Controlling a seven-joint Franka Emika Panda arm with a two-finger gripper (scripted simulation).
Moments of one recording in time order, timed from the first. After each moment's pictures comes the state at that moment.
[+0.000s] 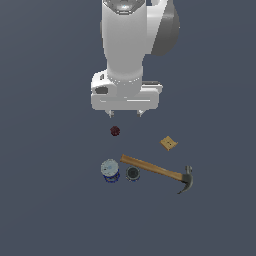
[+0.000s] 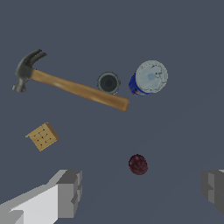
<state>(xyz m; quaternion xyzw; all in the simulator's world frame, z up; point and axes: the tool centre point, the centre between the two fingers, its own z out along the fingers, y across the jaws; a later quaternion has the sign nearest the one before) -0.014 -0.009 0.284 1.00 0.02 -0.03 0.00</state>
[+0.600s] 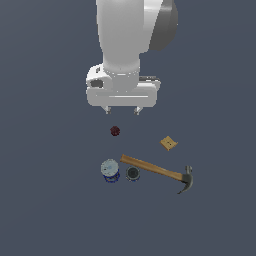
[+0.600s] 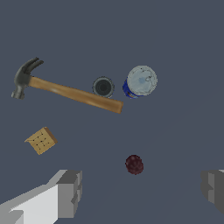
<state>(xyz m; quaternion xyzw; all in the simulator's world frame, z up) -0.012 -0.018 0.299 1.00 0.00 -0.02 0.01</state>
